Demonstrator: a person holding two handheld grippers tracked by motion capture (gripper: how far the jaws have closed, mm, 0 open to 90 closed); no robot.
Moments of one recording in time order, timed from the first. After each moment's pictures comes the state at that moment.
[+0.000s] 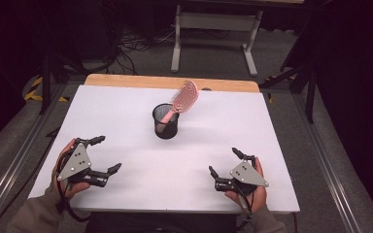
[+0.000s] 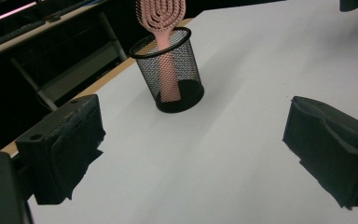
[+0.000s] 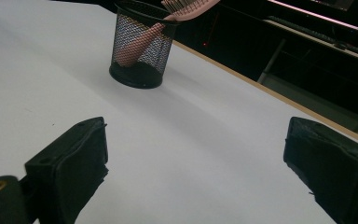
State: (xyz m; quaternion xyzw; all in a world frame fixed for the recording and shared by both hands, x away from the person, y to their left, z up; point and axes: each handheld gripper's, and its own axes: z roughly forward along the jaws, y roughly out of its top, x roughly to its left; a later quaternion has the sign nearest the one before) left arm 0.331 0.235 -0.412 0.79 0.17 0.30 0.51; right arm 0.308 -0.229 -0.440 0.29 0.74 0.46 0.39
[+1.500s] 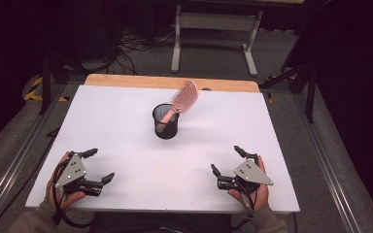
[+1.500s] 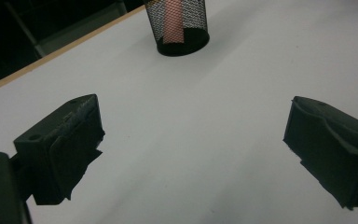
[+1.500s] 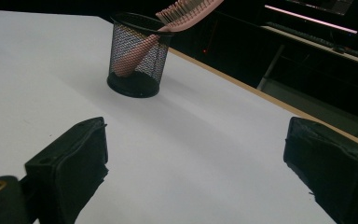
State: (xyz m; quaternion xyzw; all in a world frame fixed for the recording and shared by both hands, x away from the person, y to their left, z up) left arm 0.321 0.252 -0.453 0.80 0.23 0.27 0.48; right arm 0.310 -0.235 -0.435 0.30 0.73 0.48 0.39
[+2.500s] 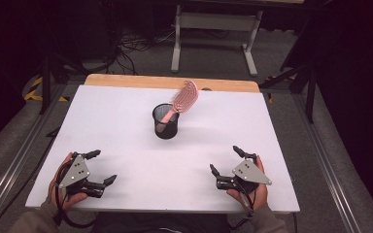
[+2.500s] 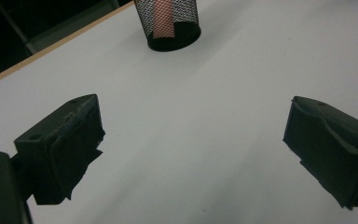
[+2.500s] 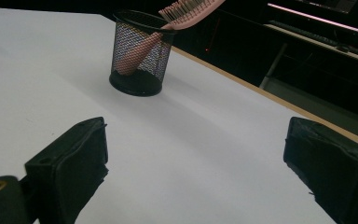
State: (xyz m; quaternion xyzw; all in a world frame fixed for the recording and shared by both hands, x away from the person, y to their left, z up) left arm 0.321 0.248 -0.455 0.81 0.23 0.26 0.47; right arm 0.312 -0.233 -0.436 0.29 0.73 0.48 0.39
